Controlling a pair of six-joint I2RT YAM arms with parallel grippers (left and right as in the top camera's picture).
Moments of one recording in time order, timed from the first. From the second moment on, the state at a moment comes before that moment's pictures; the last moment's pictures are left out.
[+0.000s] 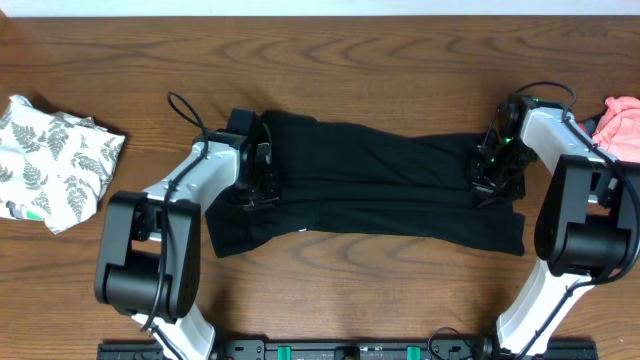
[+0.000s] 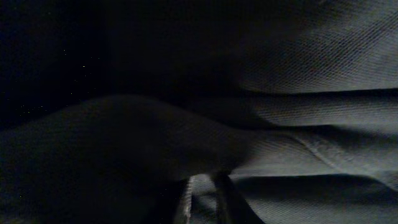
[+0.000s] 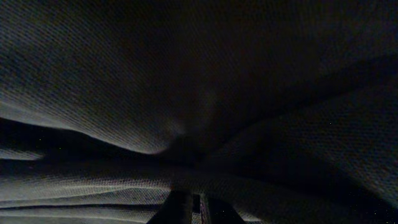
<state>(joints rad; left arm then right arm) -0.20 1.83 1.08 -0.78 0.23 -0.29 -0.12 2.05 1.35 -1.12 -0.11 0.12</state>
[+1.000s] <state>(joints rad) -0.09 2.13 1.81 -0.91 0.21 -0.17 -0.13 1.80 1.47 -0.80 -0.12 -0.07</state>
